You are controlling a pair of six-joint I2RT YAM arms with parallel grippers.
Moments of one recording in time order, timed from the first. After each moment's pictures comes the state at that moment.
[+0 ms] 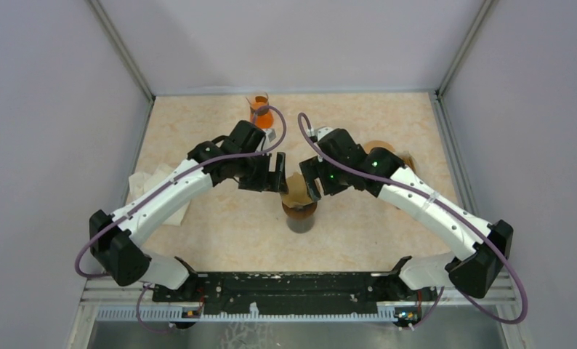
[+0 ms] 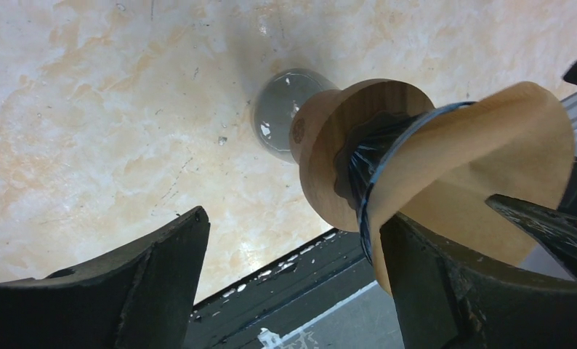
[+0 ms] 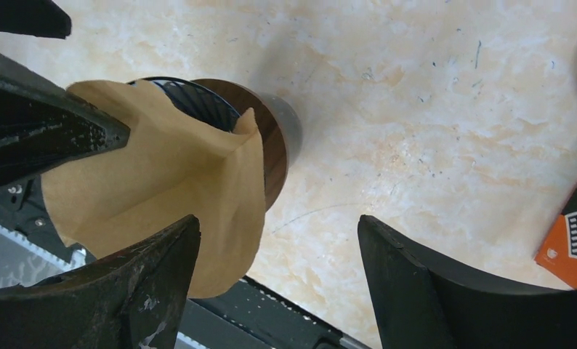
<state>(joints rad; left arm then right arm) -0.72 1.44 1.33 -0.85 0.14 -0.52 0.80 1.29 1.32 -0.94 0.08 0.30</state>
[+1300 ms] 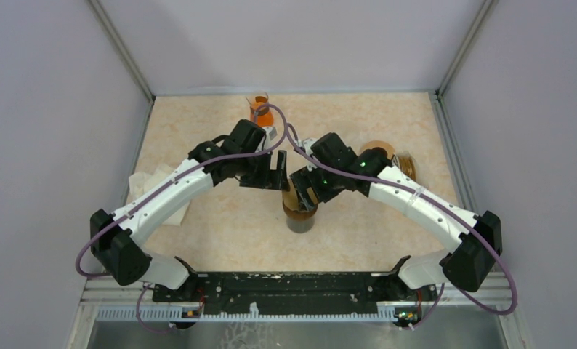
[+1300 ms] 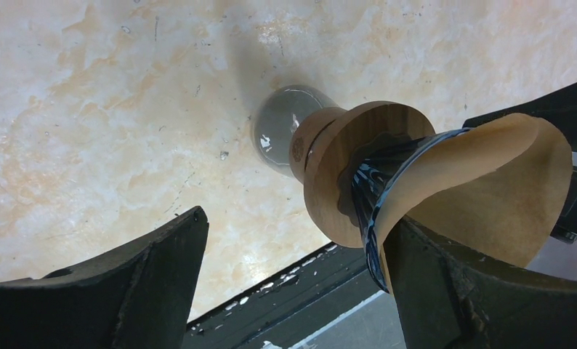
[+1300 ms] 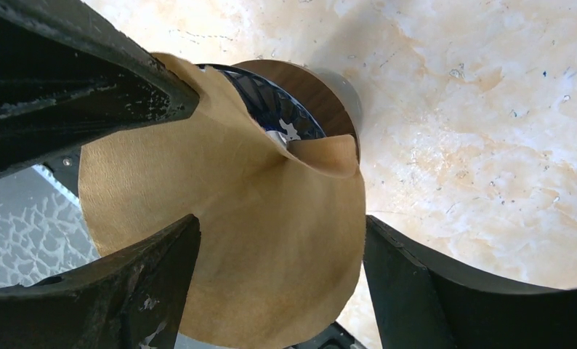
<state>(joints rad) -0.72 1.43 1.33 -0.81 0.14 -0.50 0.80 1.34 1.26 -0.87 -0.14 0.22</state>
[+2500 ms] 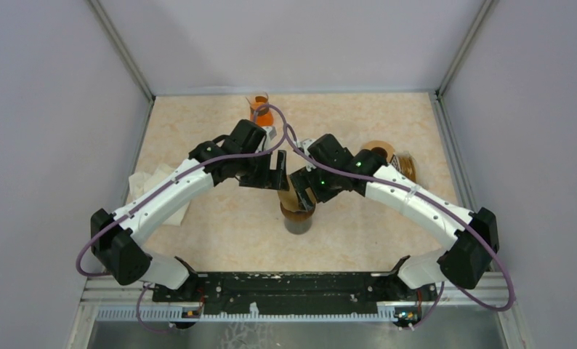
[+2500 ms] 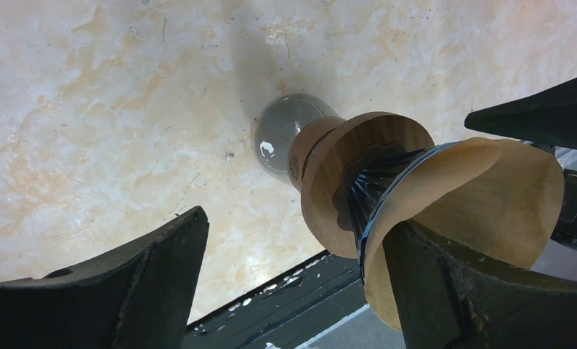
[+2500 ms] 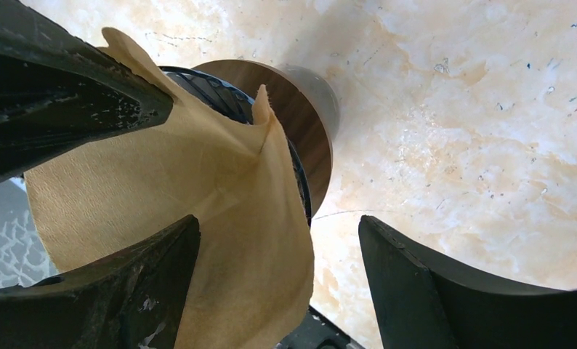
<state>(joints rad) -0.72 1.44 1.33 -0.81 0.12 -0.50 0.82 1.37 1.26 -0.87 -0.09 0.23</state>
